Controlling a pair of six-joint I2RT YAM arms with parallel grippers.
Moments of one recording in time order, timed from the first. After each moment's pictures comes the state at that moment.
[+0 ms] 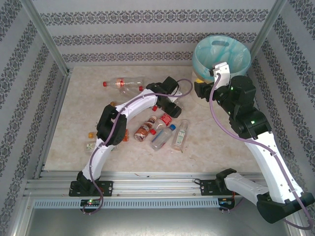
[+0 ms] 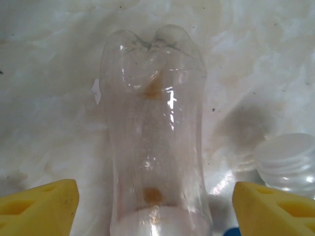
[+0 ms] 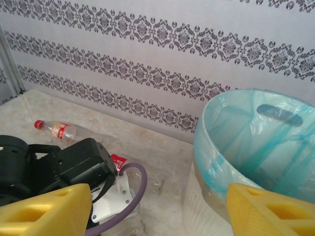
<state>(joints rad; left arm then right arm) -0.66 2.34 2.09 -0.90 0.14 0.02 0.36 1.00 1.28 -0.50 0.02 -0.09</state>
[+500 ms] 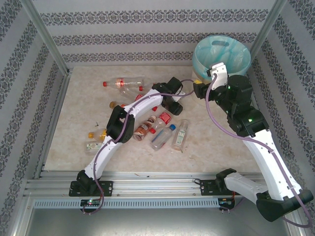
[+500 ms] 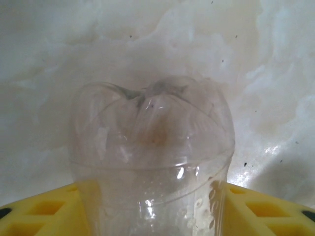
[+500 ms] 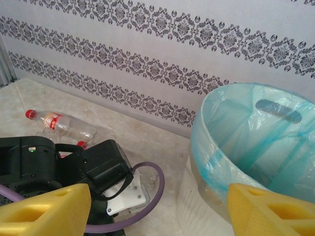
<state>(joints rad) -0.66 2.54 2.35 -0.95 0.12 0.02 0.36 1.03 1.28 -0.50 0.03 -0.12</state>
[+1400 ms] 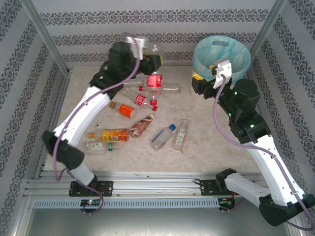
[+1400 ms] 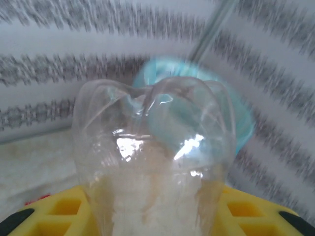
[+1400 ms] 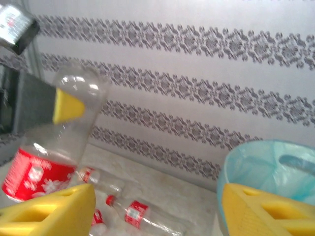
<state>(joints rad) -0.48 1.61 1.77 -0.30 0.24 -0.43 0.40 0.96 1.22 -0.25 -0.05 -0.05</state>
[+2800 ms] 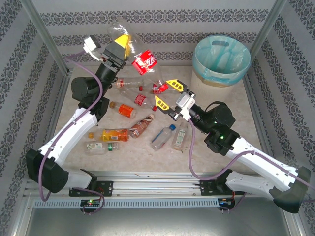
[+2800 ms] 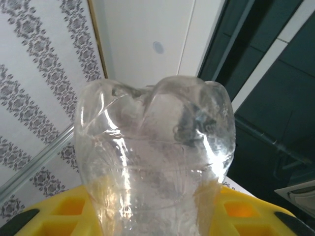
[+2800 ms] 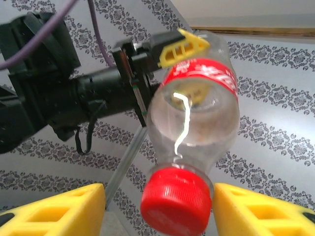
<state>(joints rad) -0.41 1.36 1.29 0.90 0.29 -1.26 0.86 0.99 0.94 0.45 -0.14 -0.48</state>
